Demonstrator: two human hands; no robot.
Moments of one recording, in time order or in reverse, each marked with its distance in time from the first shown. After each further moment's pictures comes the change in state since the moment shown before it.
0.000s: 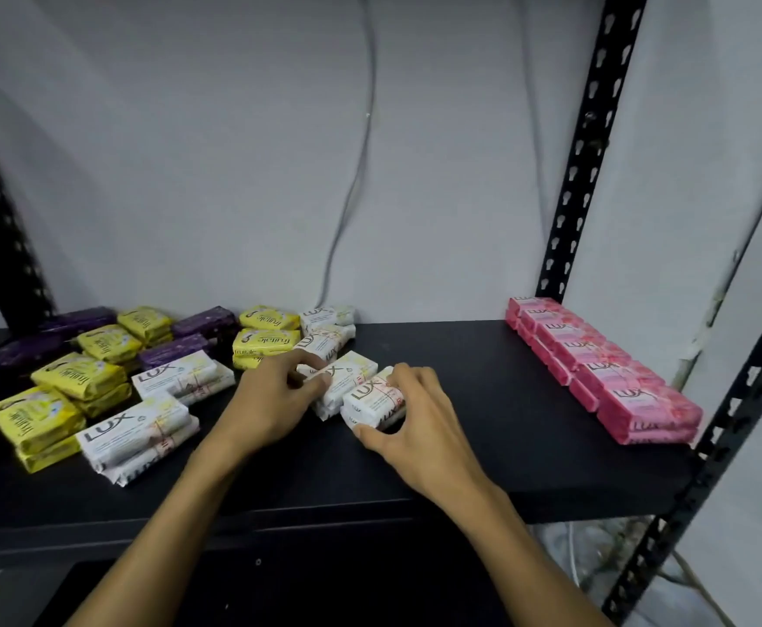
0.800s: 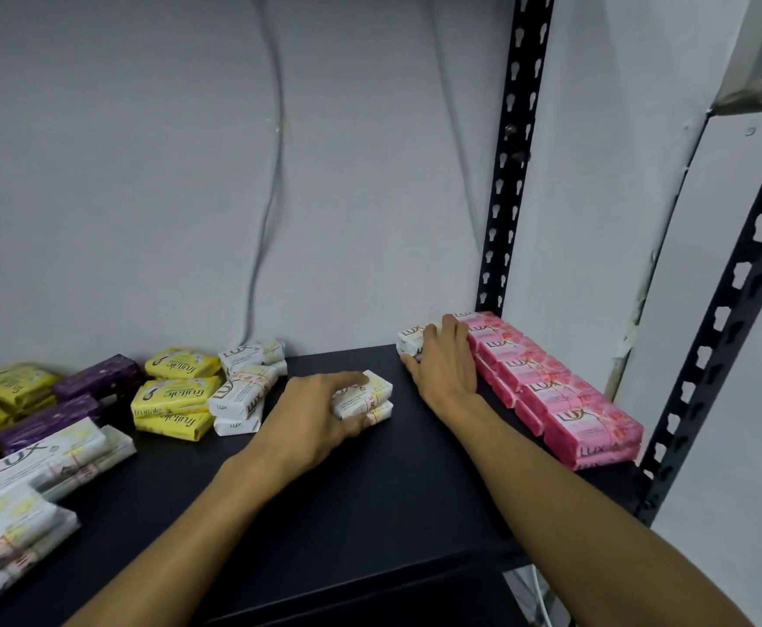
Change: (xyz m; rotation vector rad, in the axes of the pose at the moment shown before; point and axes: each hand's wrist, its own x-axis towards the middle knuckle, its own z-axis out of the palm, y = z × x) left_hand 0.053 0.071 0.074 0.112 -0.163 0.320; right_hand 0.145 0.142 -0.047 -0.749 0.271 0.196
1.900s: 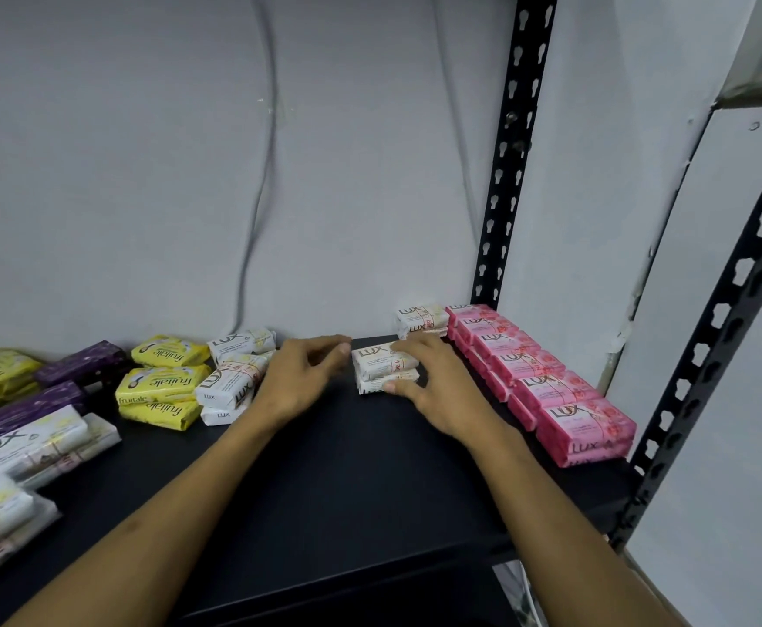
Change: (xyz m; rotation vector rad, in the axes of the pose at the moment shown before) left_hand 0.057 -0.048 0.028 -0.491 0.068 -0.122; right_hand -0.048 0.012 -0.037 0.666 -0.217 -0.195
